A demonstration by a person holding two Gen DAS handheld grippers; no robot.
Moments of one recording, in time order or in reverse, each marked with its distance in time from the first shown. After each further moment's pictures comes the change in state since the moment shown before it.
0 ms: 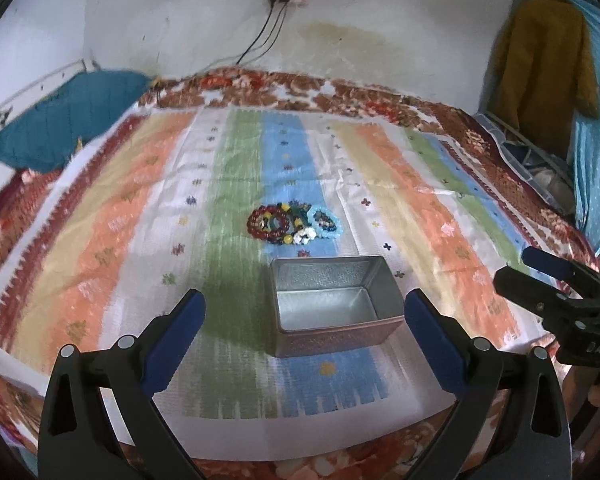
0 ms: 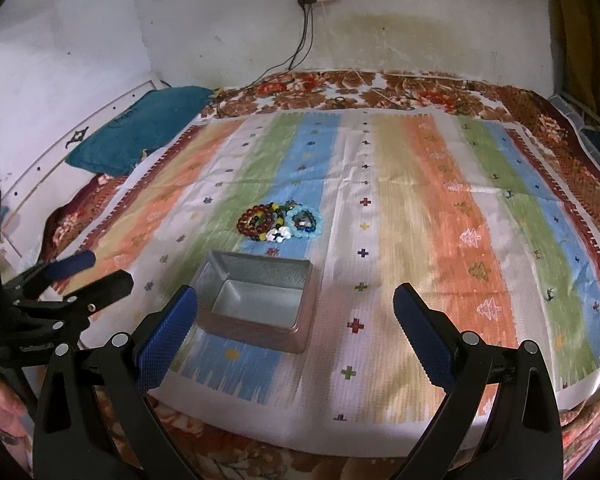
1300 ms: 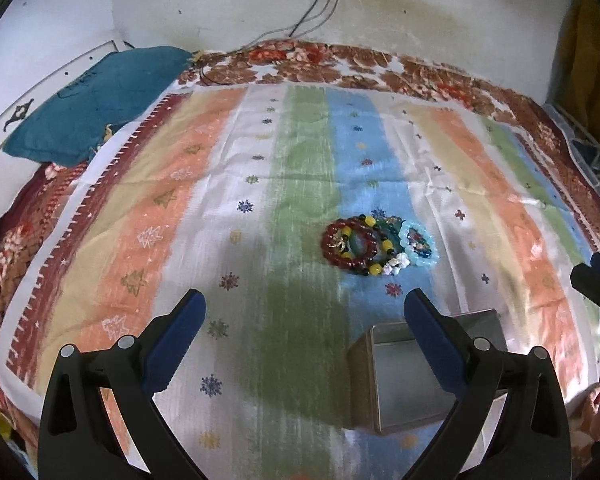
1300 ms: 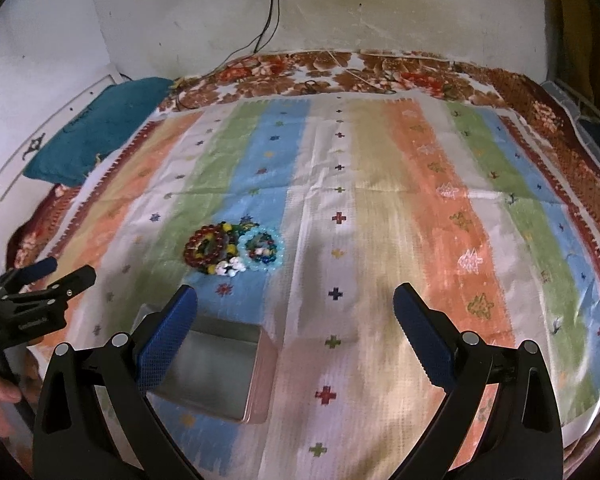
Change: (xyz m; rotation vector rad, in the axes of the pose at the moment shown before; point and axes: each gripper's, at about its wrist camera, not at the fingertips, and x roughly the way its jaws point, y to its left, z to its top) left arm 0.088 0.052 0.060 -0.021 0.098 0.196; right arm 0.088 -0.027 0.058 0.033 0.074 -0.093
